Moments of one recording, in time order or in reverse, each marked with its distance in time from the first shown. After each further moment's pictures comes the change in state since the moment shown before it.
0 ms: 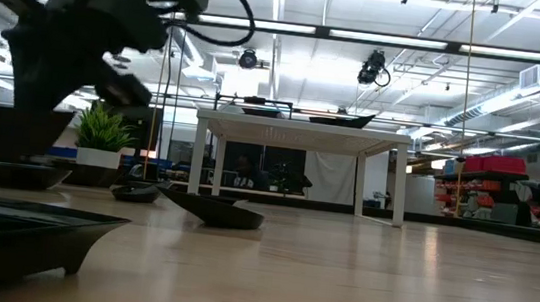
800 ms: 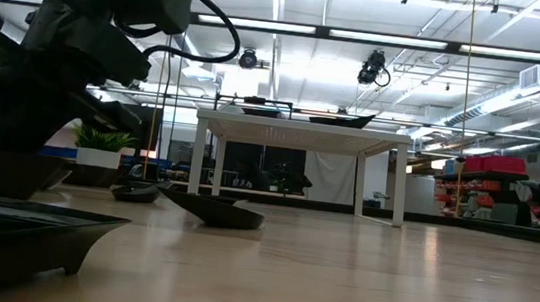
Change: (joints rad) left arm -0.035 0.000 -0.157 0.211 -0.058 -0.051; right arm 0.000 0.000 0.000 0.000 0.000 0.000
